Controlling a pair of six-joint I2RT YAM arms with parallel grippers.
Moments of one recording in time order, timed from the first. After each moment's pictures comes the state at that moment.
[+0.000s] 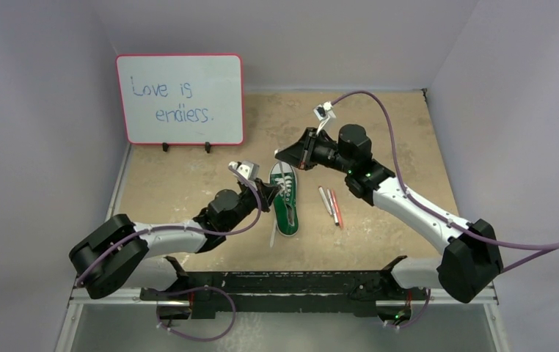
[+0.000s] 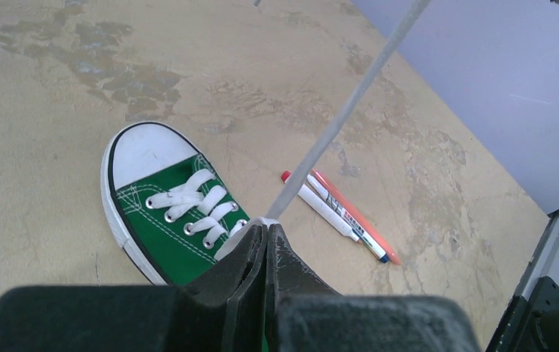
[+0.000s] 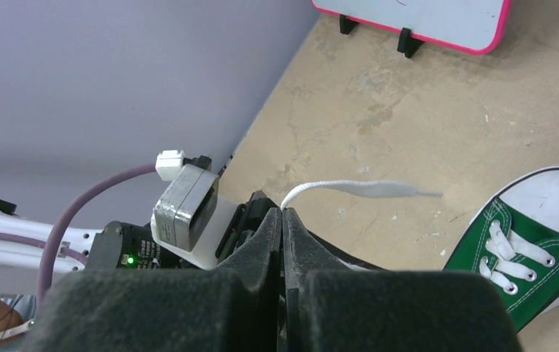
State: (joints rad) left arm -0.86 1.29 0.36 0.86 -0.17 -0.44; right arm 0.60 1.30 0.95 0.19 -0.44 0.73
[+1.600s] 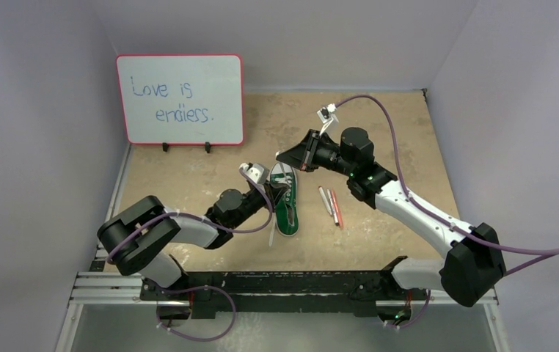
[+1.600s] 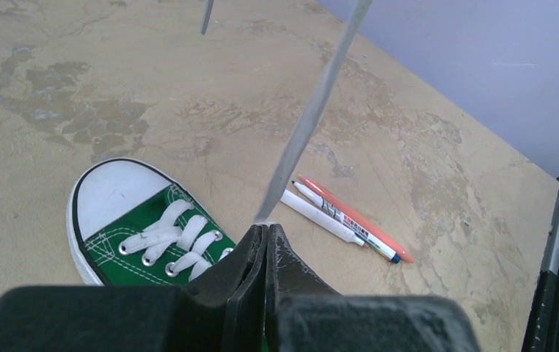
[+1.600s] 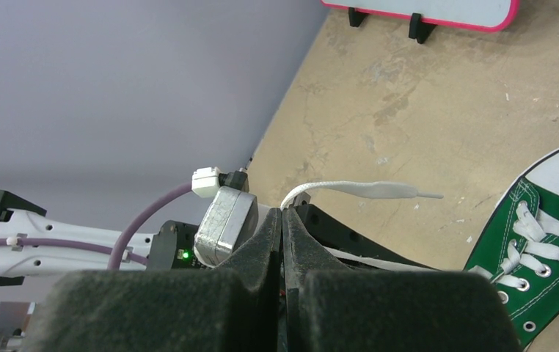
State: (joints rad) left arm -0.84 1.53 0.37 1.15 -0.03 -0.30; right arm 0.60 1.27 0.92 0.20 -0.43 0.84
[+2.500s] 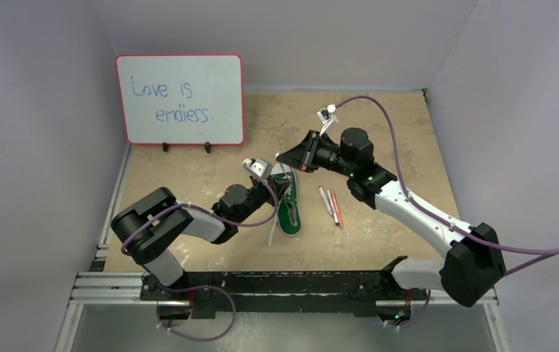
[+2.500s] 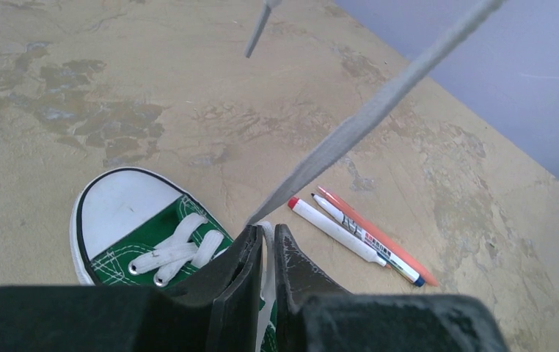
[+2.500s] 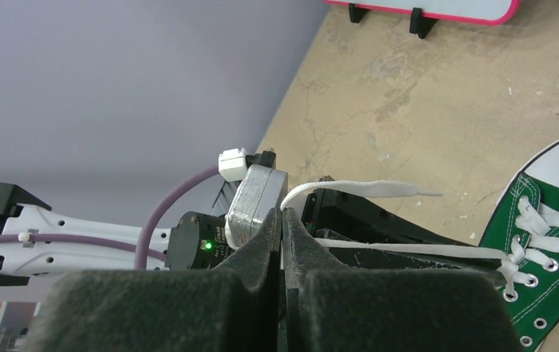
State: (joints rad) left arm -0.82 1.64 0.44 1.19 -0.05 -0.32; right arm 0.60 1.27 0.92 0.20 -0.43 0.85
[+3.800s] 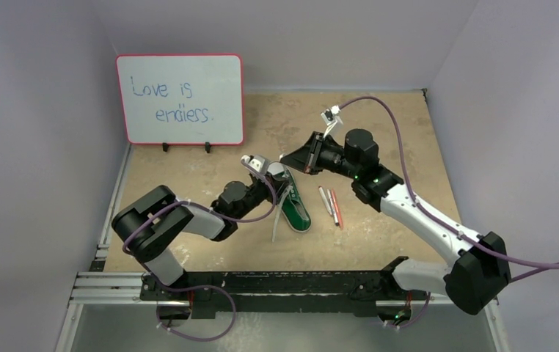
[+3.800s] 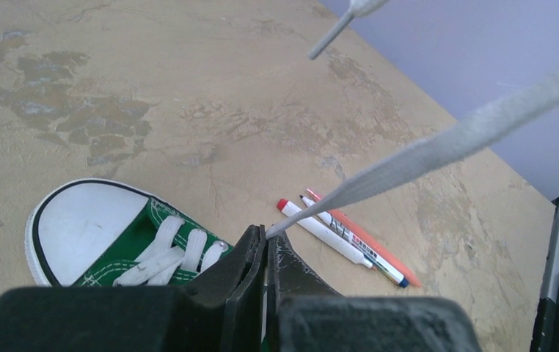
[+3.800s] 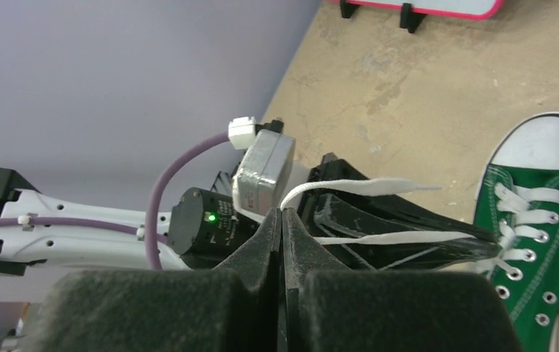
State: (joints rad) left arm -0.78 1.66 0.46 1.19 0.01 -0.38; right arm 0.60 1.22 0.91 0.15 -0.42 0.84
